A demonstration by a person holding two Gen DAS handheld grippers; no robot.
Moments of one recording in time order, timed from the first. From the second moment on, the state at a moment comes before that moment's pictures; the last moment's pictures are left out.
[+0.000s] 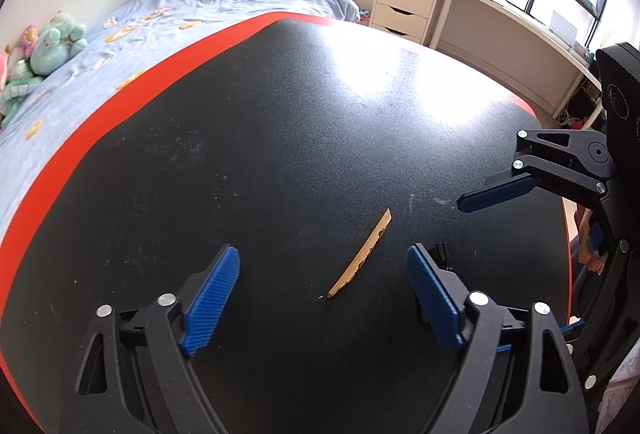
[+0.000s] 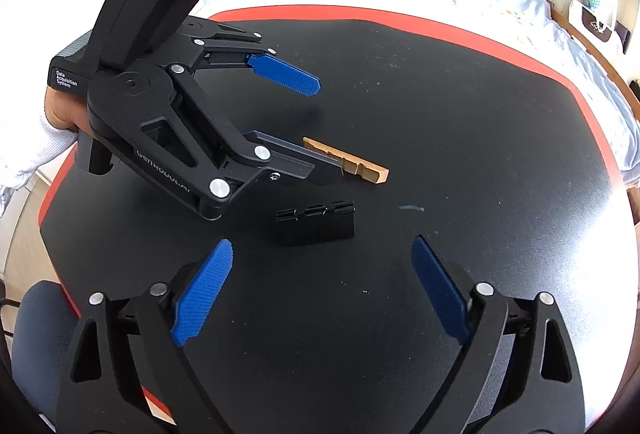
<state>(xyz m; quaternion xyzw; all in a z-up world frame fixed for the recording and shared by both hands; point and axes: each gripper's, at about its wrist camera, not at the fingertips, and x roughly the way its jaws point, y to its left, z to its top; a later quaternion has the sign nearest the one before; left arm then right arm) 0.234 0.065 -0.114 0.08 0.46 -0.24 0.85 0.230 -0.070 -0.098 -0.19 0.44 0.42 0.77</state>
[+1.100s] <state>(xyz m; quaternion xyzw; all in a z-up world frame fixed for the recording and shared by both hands) 0.175 0.038 -0.066 0.04 0.46 -0.16 0.87 0.210 -0.099 -0.058 -0.18 0.41 0.41 0.79</state>
